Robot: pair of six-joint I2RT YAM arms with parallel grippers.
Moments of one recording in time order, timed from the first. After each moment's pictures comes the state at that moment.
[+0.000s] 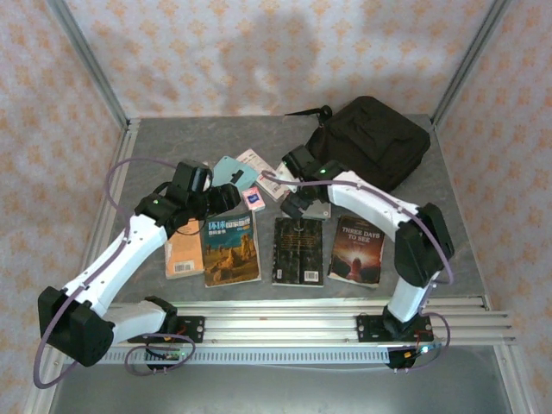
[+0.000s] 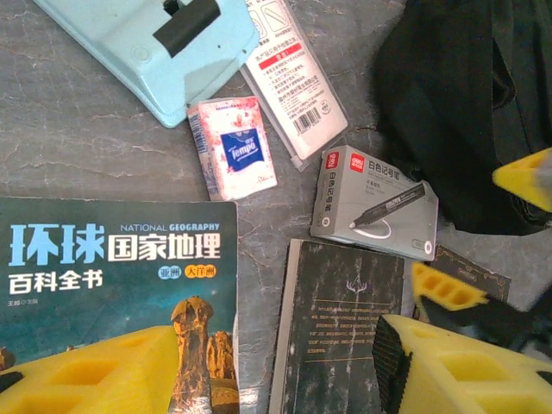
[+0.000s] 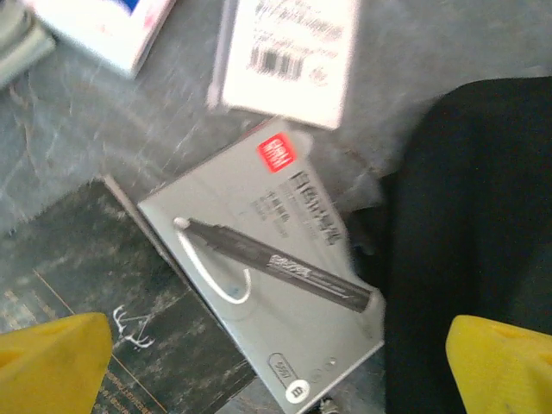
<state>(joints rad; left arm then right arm) -0.37 1.16 1.01 -0.67 0.12 -0.75 0.67 1.76 1.43 -0.78 0.17 -0.37</state>
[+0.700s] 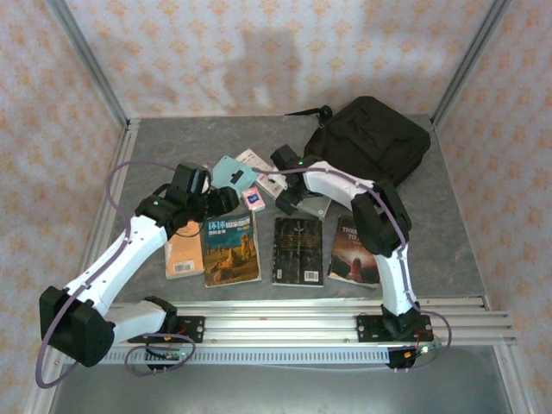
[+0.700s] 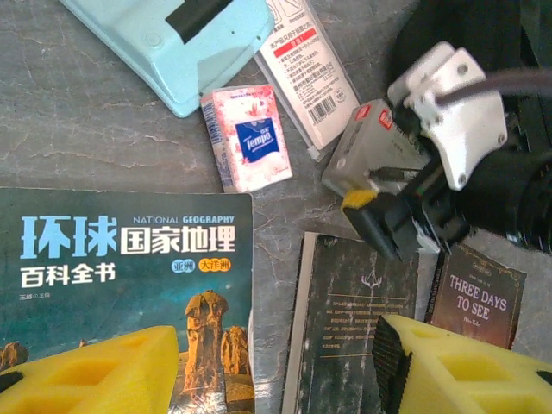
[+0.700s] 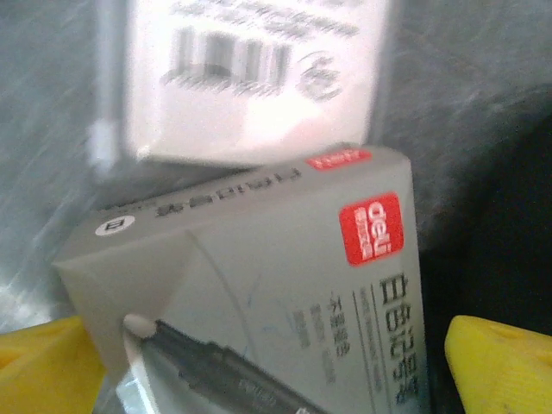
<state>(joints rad) -0.35 1.16 0.98 -0.66 0.13 -0.73 0.62 2.13 1.67 -0.77 0.22 -0.34</state>
